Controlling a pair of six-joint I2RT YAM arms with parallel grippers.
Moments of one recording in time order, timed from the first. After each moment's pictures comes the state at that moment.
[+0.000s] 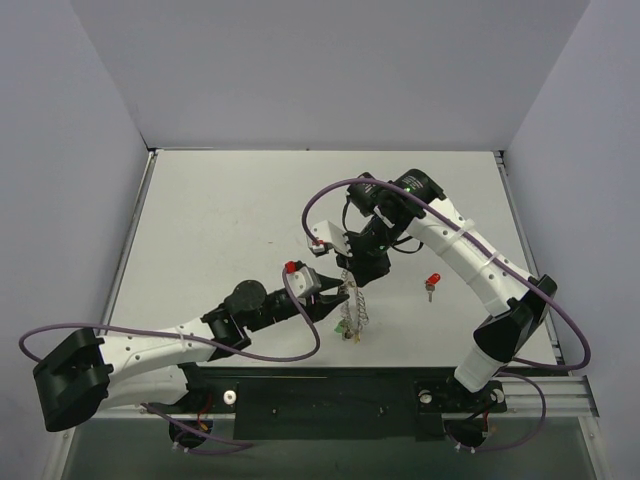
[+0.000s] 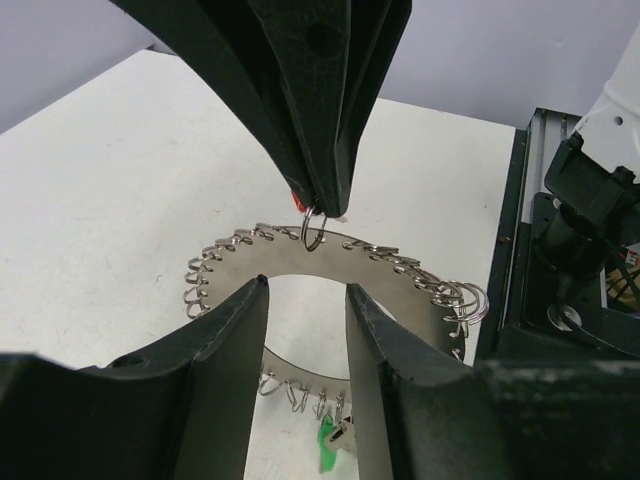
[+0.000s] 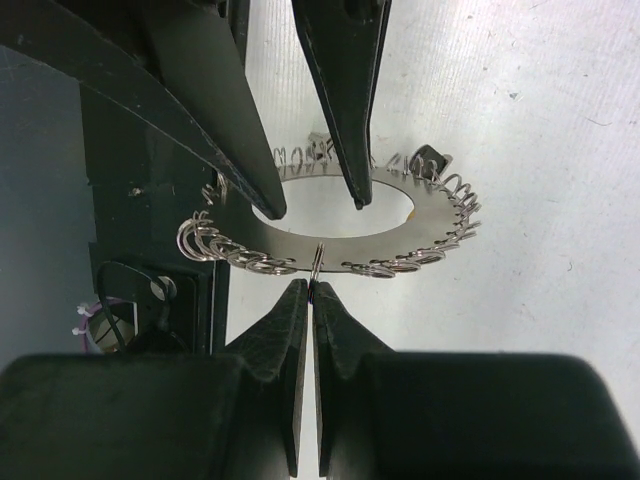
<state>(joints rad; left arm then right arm) -1.05 1.08 0.45 0.68 0.13 -0.04 0.75 1.65 1.79 -1.53 -0.48 -0.90</state>
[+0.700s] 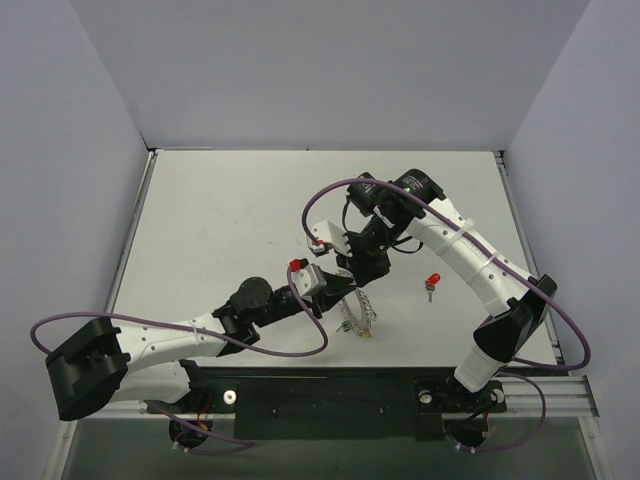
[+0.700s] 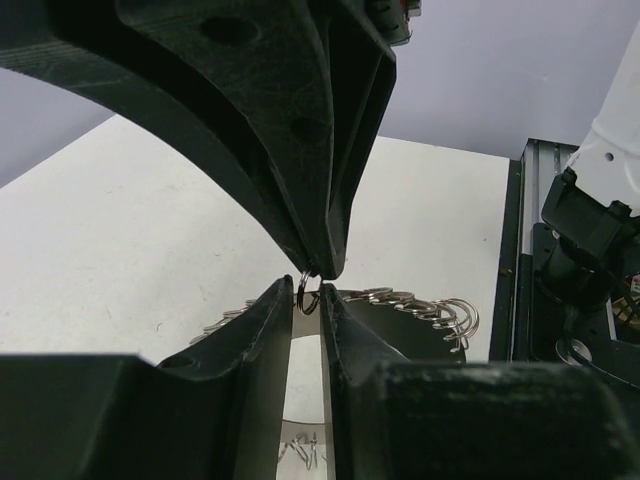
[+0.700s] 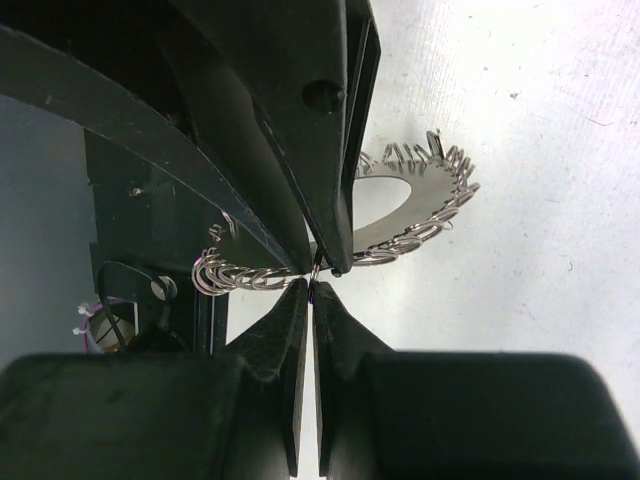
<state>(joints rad) -1.05 1.19 0.48 0.83 0.15 -0.02 0.75 1.65 1.79 -1.53 -0.48 -0.91</state>
